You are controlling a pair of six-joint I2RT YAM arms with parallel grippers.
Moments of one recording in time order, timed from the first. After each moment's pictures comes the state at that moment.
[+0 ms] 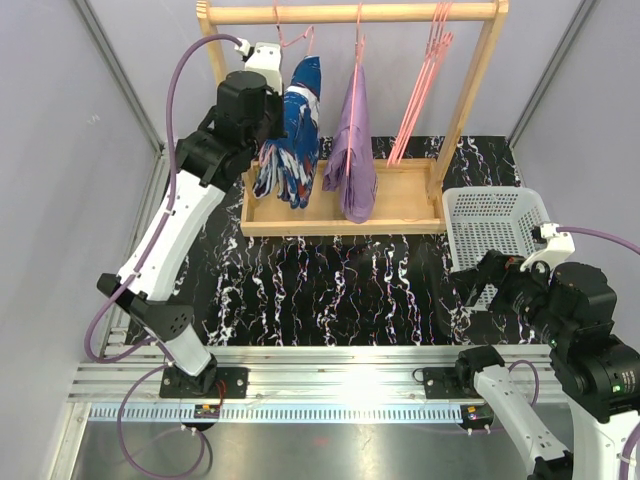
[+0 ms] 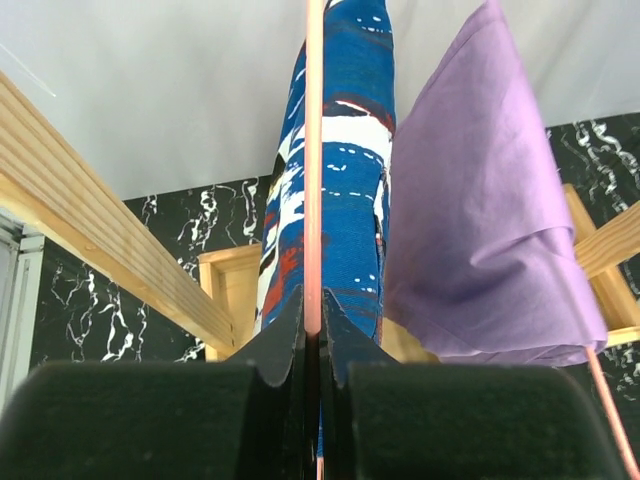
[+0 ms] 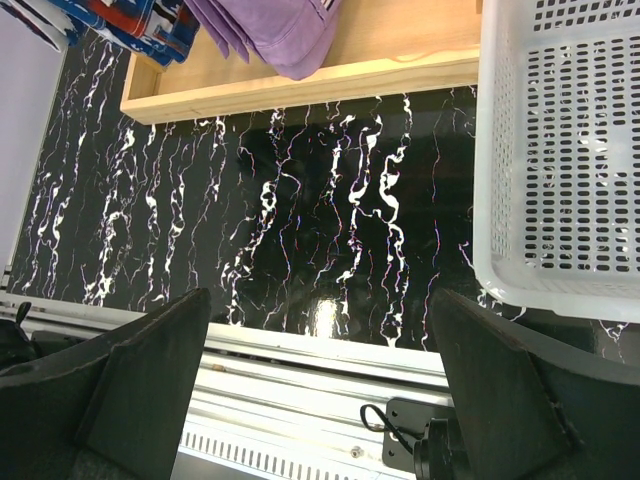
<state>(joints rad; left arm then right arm) -0.55 1.67 2.11 -0.72 -0.34 -0.10 0.21 0.55 1.33 -1.22 -0.10 0.37</state>
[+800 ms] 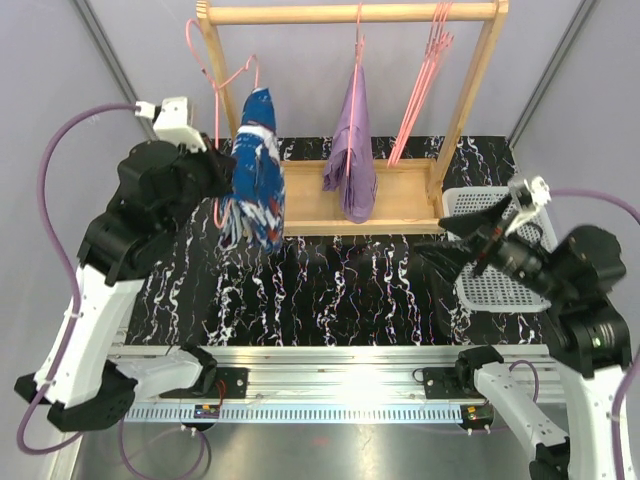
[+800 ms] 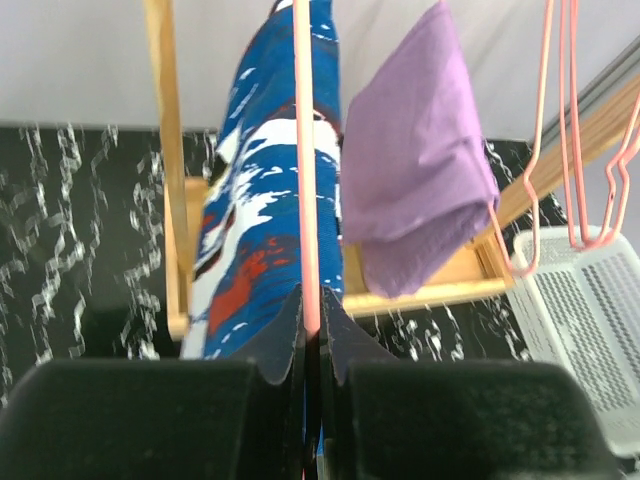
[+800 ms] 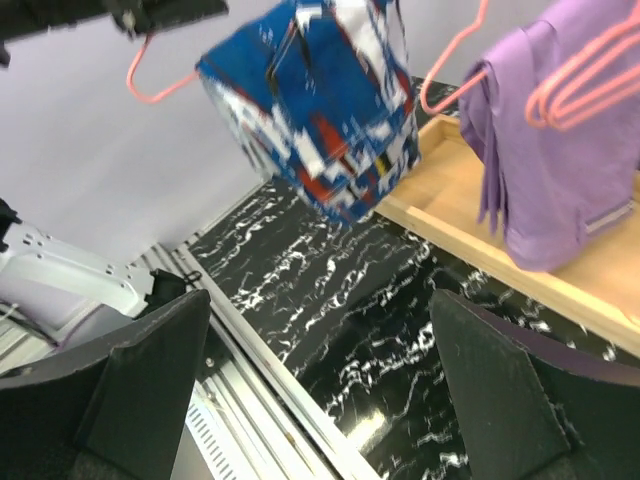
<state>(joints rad) -0.56 1.14 1.74 -0.80 -0.29 -0.34 0.21 0.65 1.31 -0.67 -0.65 0.32</state>
